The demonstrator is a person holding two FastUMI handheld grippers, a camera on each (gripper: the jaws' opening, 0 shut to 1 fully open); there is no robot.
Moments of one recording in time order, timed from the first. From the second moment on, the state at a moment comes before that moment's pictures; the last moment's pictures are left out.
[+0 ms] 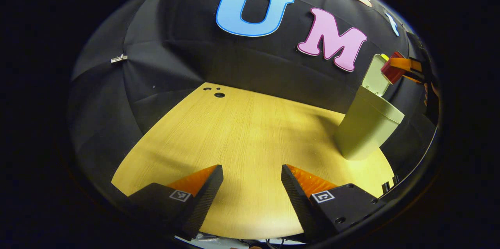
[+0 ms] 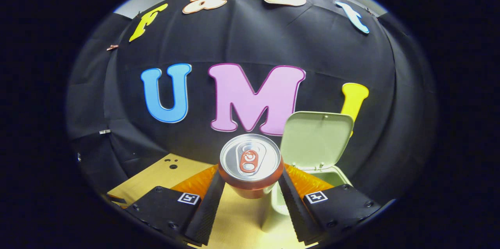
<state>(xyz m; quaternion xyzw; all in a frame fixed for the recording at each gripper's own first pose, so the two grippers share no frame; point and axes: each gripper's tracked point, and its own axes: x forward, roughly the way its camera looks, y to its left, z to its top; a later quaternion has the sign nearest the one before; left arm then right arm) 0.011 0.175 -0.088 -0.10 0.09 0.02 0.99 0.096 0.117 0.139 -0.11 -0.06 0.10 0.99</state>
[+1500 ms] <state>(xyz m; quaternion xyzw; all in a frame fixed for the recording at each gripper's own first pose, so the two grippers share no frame) 0.039 0.103 -0.067 -0.10 0.10 0.07 0.99 0.167 0.006 0.138 -0.09 -0.05 0.07 0.99</state>
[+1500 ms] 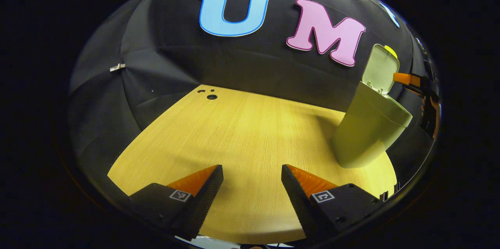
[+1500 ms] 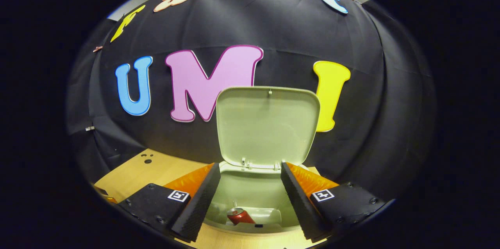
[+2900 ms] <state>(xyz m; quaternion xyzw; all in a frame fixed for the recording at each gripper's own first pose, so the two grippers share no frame) 0.020 0.120 -0.085 -0.14 0.11 0.11 0.98 0.239 0.024 0.295 -0.09 -0.15 0.04 0.98</state>
